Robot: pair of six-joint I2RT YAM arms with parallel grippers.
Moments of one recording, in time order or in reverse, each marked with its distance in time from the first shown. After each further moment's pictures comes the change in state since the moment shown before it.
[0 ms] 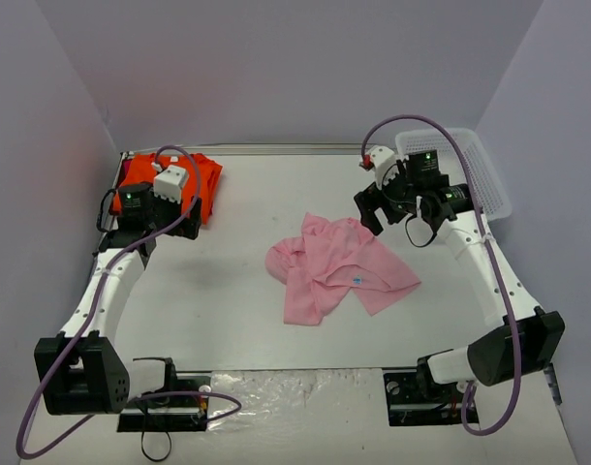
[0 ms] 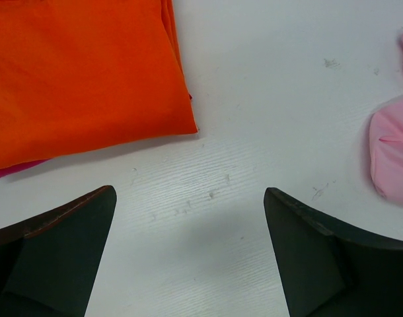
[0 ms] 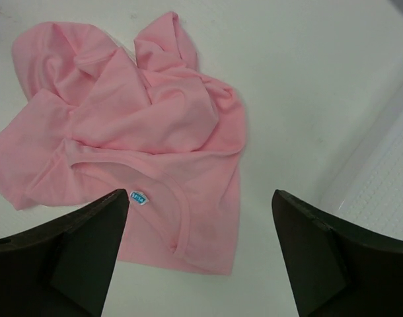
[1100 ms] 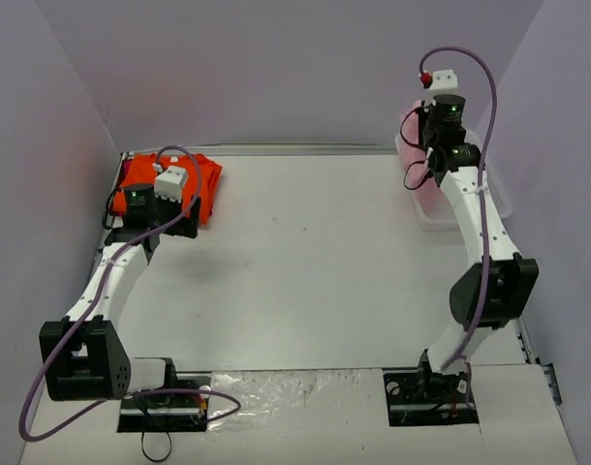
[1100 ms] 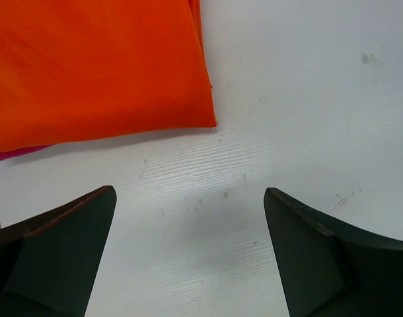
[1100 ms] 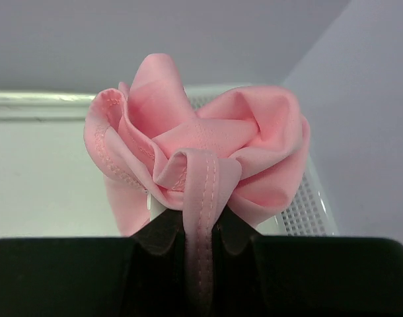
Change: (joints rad) left arm 0.000 0.080 0.000 0.030 -0.067 -0.021; right arm -0.223 0.414 0.294 0.484 0.583 0.261
